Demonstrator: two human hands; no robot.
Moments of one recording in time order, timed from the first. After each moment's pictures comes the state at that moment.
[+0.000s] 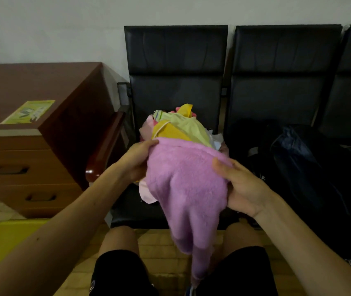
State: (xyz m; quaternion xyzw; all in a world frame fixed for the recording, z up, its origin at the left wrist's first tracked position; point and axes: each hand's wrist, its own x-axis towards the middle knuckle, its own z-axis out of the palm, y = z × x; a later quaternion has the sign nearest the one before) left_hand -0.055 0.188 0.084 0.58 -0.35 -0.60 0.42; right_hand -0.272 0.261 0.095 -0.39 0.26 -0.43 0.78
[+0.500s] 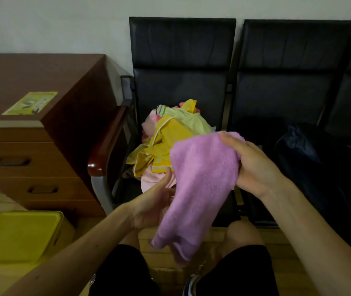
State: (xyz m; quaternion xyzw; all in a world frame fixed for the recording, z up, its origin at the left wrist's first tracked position) left_hand -0.067 0.251 0.013 0.46 -0.29 -0.79 0.27; right_hand -0.273 0.234 0.109 -0.34 0.39 -0.50 0.69
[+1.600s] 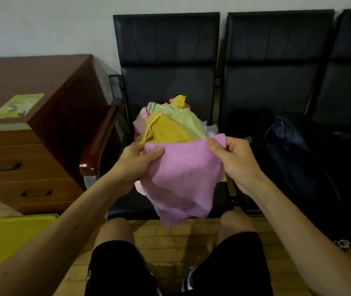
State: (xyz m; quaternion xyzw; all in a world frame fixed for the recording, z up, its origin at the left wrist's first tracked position) left_hand -0.063 0.234 0.074 0.61 -0.48 -0.49 0.40; right_hand -0.290 0.241 0.072 -0.56 0.50 -0.50 0.43
